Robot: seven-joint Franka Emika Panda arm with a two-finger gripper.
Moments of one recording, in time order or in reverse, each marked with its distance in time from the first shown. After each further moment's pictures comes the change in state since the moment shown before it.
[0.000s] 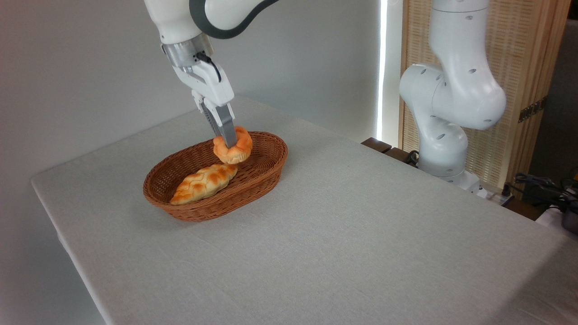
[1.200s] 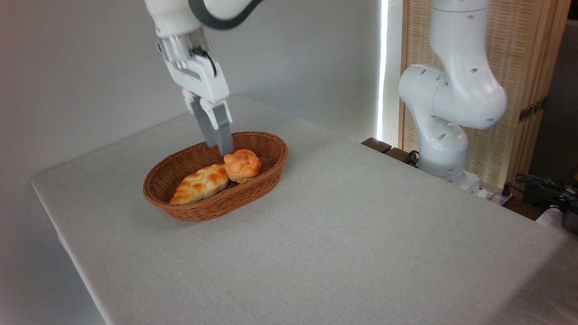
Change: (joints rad) arm 0.057 -0.019 0.002 0.049 0.087 0.034 0.009
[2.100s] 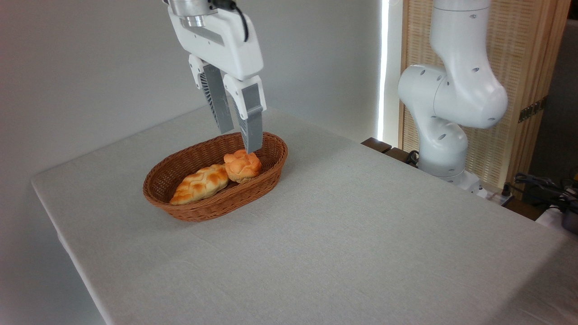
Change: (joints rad) arm 0.026 -0.016 0.355 0.240 -0.052 -0.257 0.413
